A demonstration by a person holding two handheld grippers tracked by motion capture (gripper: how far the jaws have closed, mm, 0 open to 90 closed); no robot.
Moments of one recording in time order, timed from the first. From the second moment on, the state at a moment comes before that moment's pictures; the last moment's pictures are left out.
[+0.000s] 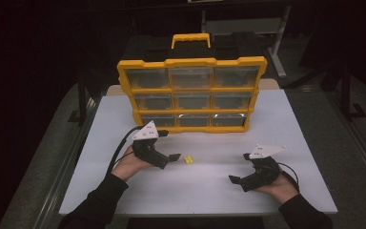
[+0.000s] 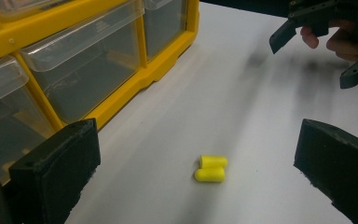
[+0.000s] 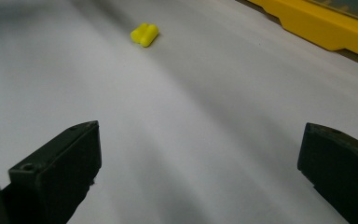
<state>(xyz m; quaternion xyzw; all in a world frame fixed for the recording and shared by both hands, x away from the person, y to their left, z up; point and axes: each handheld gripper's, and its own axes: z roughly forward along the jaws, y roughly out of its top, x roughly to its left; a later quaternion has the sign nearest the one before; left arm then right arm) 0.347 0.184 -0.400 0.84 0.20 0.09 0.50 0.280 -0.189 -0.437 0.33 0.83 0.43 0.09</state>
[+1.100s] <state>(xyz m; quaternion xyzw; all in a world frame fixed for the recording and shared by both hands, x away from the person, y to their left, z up) 0.359 0.160 -0.398 0.84 0.18 0.09 0.50 0.279 -0.189 -0.437 0.33 0.83 0.43 0.09</state>
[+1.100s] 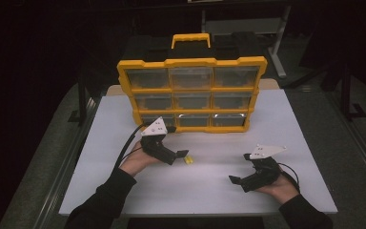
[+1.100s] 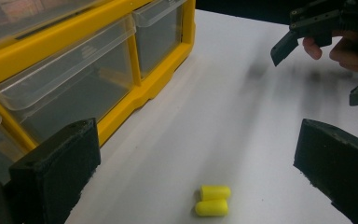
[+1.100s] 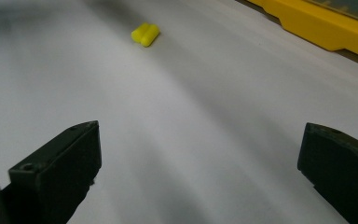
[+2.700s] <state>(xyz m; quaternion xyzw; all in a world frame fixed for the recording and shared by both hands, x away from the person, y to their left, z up) 0.369 0.129 -0.392 0.84 0.14 0.12 0.52 0.279 -0.188 -0.438 0.33 0.84 0.43 0.09</state>
